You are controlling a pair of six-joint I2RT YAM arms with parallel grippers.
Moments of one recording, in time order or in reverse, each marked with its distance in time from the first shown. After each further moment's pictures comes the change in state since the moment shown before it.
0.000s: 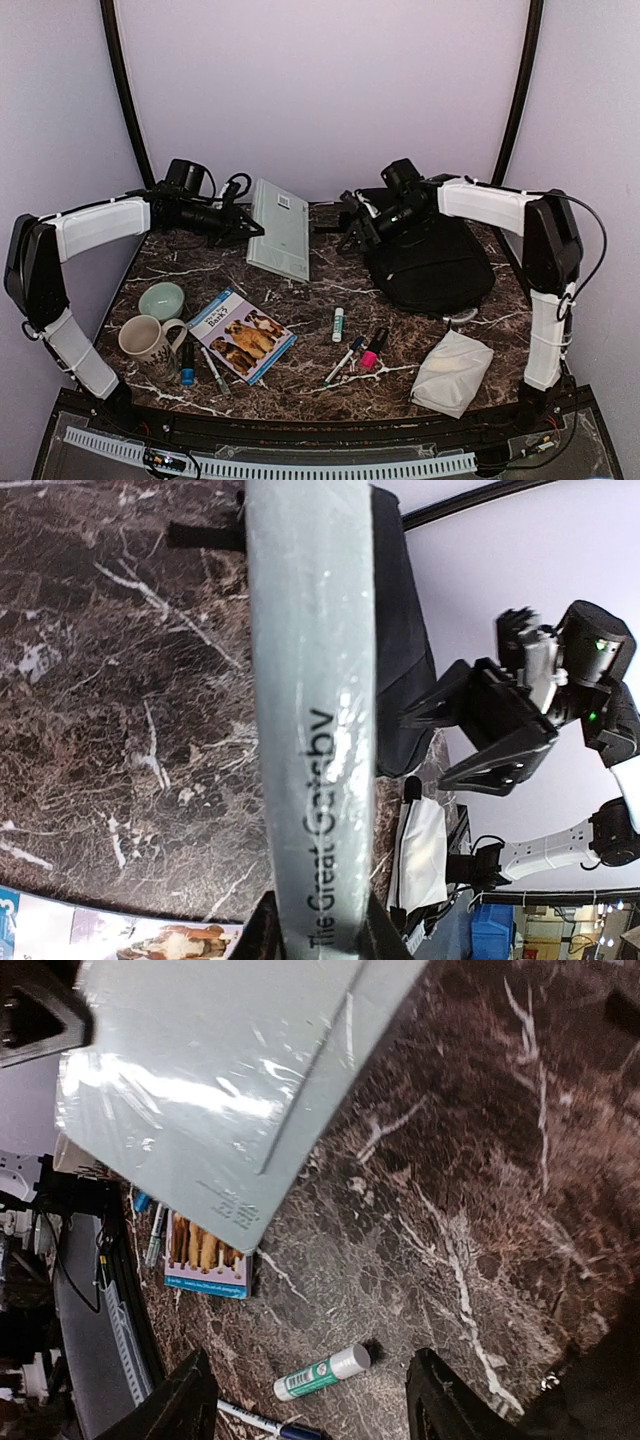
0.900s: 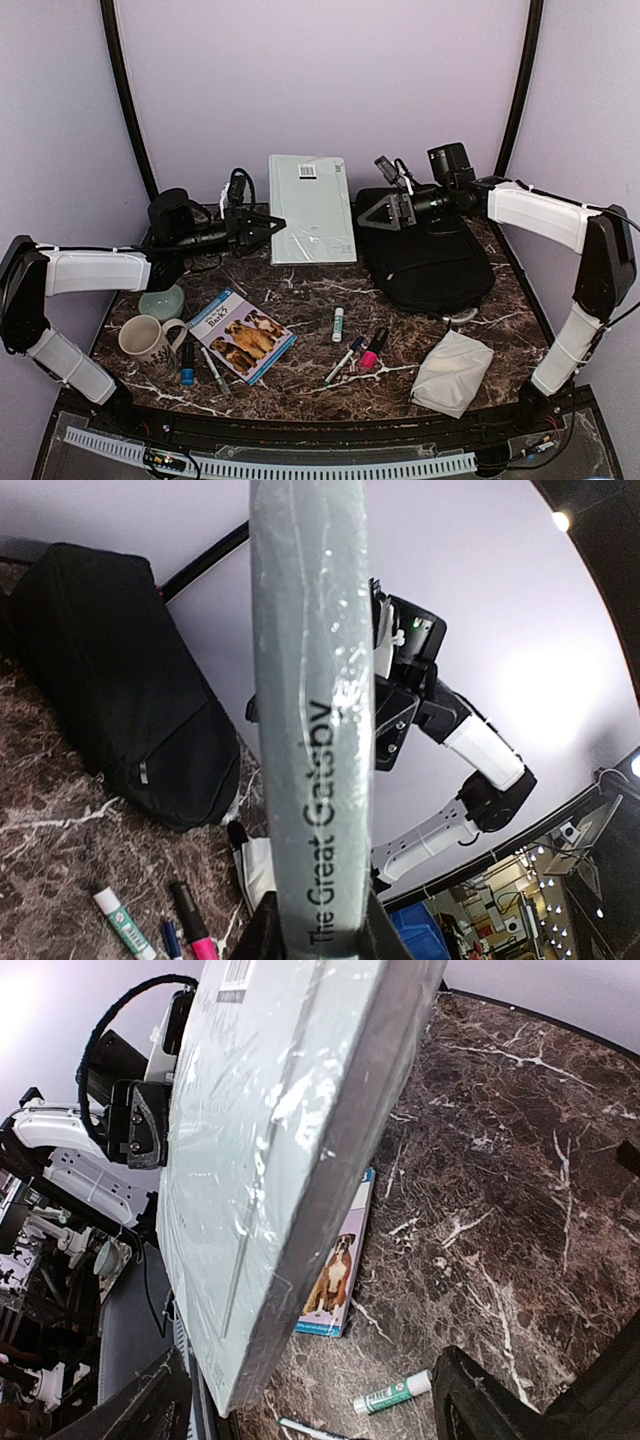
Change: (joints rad) left arm -0.167 -0.177 -0.451 1.033 0.084 -0.397; right arm -0.088 -0.369 -0.295 0.311 -0.207 0.100
